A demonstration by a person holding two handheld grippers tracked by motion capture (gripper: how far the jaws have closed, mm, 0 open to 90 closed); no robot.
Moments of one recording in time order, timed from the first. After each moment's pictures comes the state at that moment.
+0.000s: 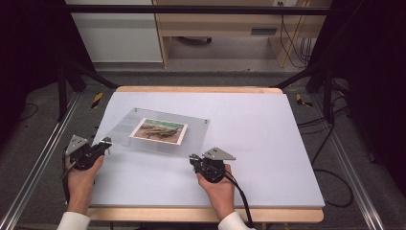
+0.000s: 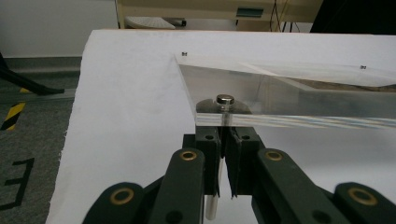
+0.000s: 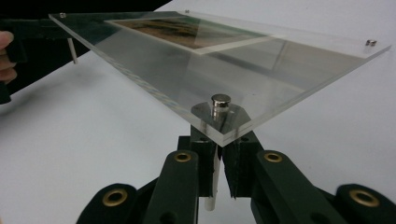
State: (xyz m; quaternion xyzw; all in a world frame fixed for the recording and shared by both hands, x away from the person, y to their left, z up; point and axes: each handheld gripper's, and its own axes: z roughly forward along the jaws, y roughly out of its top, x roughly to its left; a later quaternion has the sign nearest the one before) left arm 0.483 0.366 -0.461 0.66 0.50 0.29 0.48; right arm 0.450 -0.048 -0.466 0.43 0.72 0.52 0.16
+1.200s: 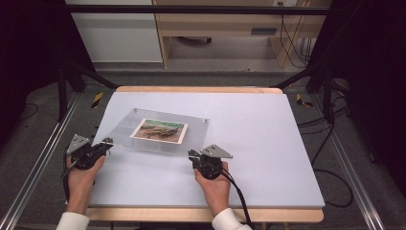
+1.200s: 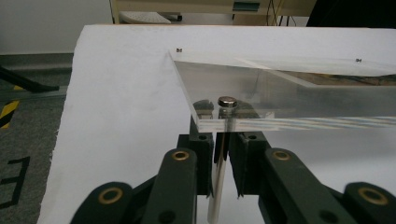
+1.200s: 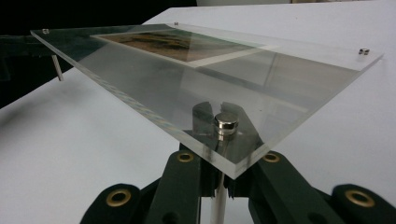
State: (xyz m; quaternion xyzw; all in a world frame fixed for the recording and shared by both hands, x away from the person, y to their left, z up) left arm 0.487 0.364 -0.463 0.67 0.50 0.28 0.48; right arm 0.460 -0.040 -0.468 0.44 0.71 0.52 0.17
